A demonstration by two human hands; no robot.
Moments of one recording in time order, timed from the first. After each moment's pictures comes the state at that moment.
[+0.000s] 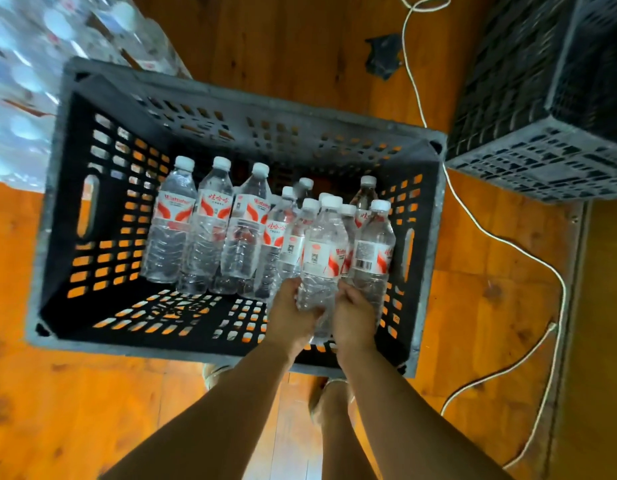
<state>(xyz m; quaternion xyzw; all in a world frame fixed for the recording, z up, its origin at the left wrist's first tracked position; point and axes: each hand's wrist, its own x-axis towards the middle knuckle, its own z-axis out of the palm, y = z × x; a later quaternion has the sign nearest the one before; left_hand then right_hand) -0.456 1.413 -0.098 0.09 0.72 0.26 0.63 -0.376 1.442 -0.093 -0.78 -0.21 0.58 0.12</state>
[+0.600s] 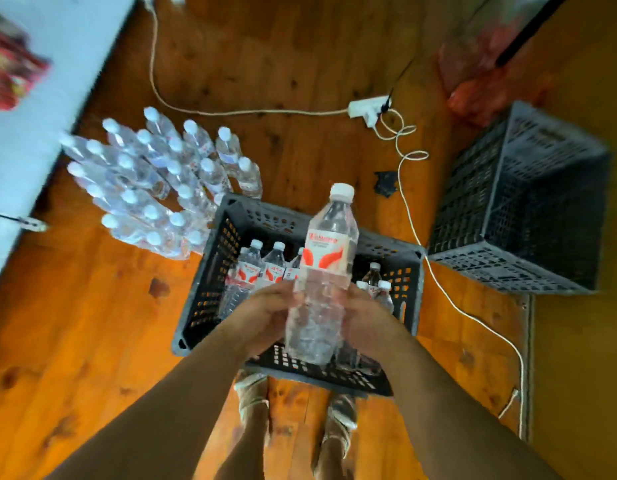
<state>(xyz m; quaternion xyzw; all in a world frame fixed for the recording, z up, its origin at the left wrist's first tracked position) -0.619 1.433 0.104 0.06 0.46 0.42 0.78 -0.460 1.503 0.112 -0.50 -0.26 0.82 0.09</state>
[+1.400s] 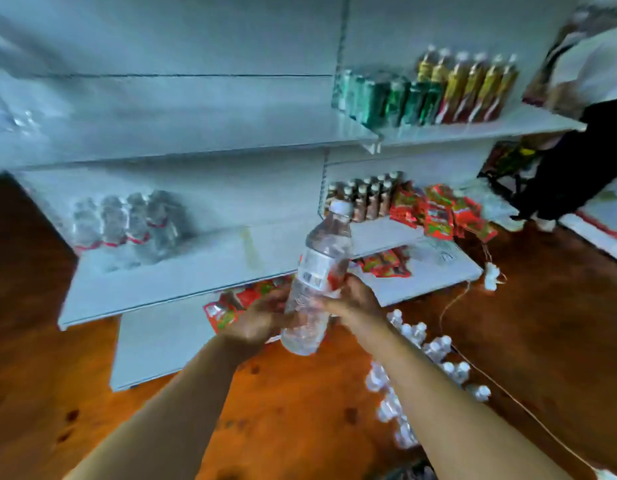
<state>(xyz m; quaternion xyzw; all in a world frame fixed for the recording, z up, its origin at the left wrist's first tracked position) -0.867 1.050 0.445 0.10 0.63 0.72 0.28 -0.856 1.219 0.451 -0.12 -0.75 0.65 -0.03</state>
